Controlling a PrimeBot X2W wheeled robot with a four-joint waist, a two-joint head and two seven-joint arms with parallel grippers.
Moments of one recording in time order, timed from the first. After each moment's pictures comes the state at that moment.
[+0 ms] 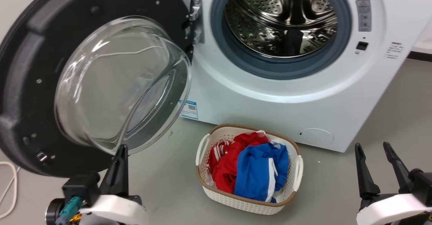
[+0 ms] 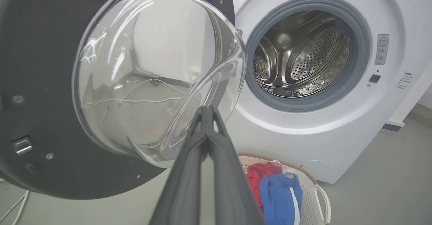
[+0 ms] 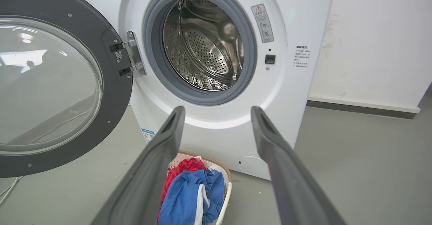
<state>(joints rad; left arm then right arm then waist) 0.03 0.37 -0.30 -0.10 -0.50 0.25 -0.15 0.10 -0.06 -0.10 -0.11 0.13 0.13 -0.02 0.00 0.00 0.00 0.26</state>
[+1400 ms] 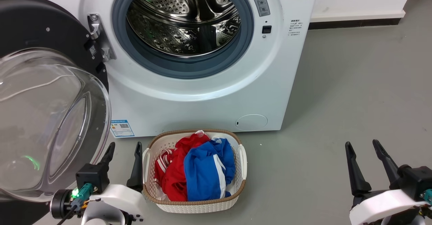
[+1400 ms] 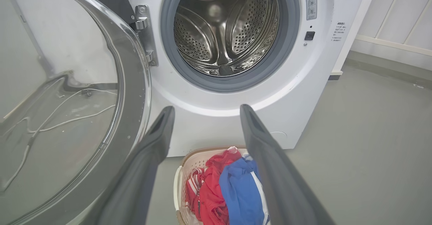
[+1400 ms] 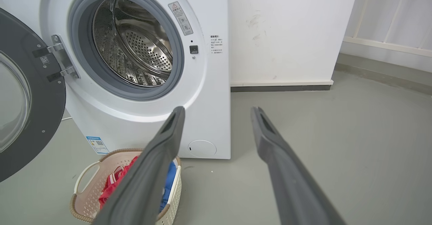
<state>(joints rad) -0.10 0.36 -0.35 0.15 -0.47 0.22 -0.19 0.06 -0.09 -0.05 -0.05 0.14 0.13 -0.04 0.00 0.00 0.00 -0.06</state>
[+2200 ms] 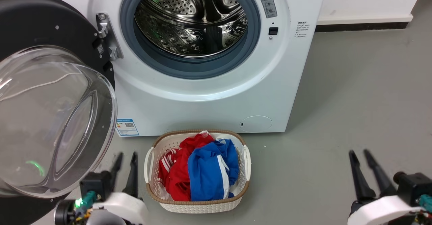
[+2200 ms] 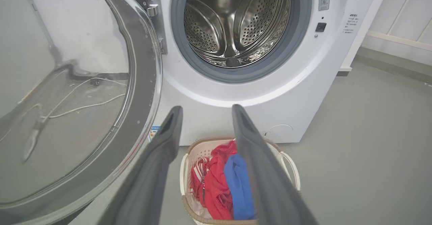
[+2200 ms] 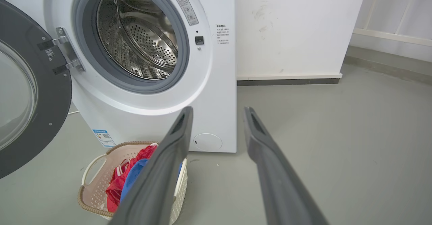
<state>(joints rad) -0.08 0.36 -0.36 0.16 -0.49 0.24 -0.19 0.07 -0.09 -0.05 0.00 0.15 0.13 -0.06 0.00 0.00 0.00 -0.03</state>
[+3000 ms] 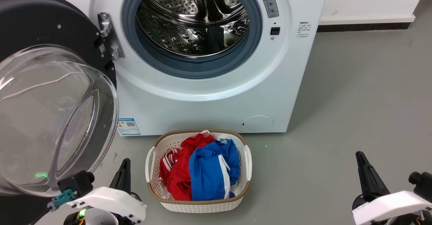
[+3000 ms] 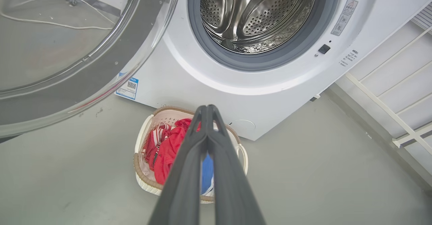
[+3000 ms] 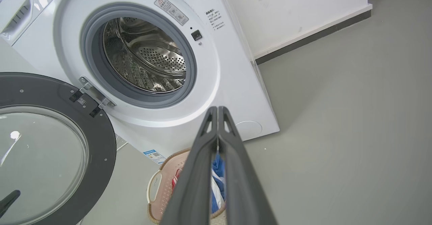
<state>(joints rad) -0.06 0.27 -0.24 0.20 -0.80 0.14 -0.11 0.04 -0.08 -0.07 0.08 0.55 0.13 -0.01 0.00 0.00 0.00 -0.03</state>
